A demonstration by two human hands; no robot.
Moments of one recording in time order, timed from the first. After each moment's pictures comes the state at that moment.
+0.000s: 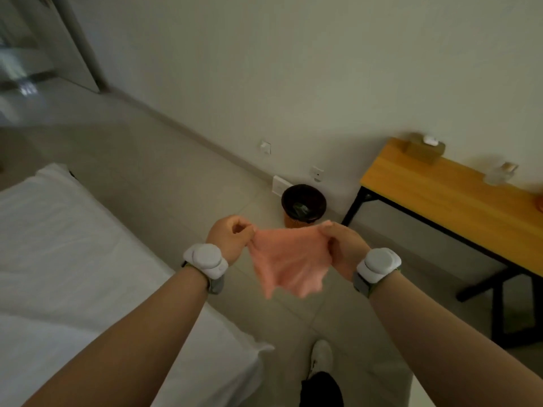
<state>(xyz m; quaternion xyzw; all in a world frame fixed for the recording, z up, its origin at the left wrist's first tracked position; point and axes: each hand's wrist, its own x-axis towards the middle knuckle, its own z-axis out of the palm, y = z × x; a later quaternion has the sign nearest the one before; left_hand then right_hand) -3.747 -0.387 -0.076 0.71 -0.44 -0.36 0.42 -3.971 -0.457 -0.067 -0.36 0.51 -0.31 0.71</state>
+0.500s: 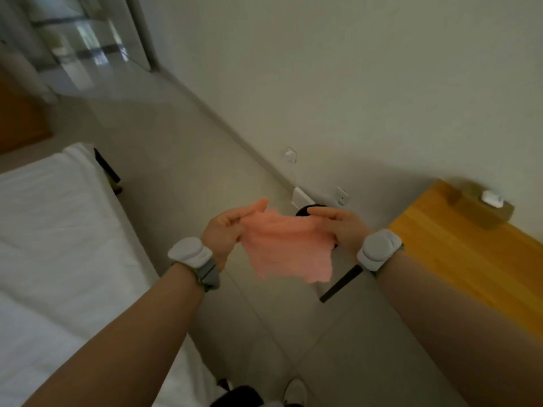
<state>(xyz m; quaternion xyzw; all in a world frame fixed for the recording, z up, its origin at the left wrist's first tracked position) -3.770 -0.575 -0.075 0.61 -0.26 -0.45 0.60 -3.967 -0.721 -0.063 -0.62 0.47 -0.13 0.62</state>
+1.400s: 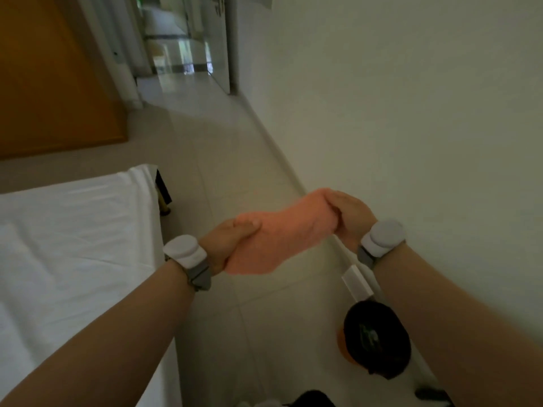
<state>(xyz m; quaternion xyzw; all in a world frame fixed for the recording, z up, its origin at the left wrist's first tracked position) -3.466 -0.706 -0.041 0.62 -0.16 -0.49 0.59 -3.592 -0.903 -0.013 -0.58 0.33 -0.17 0.72</state>
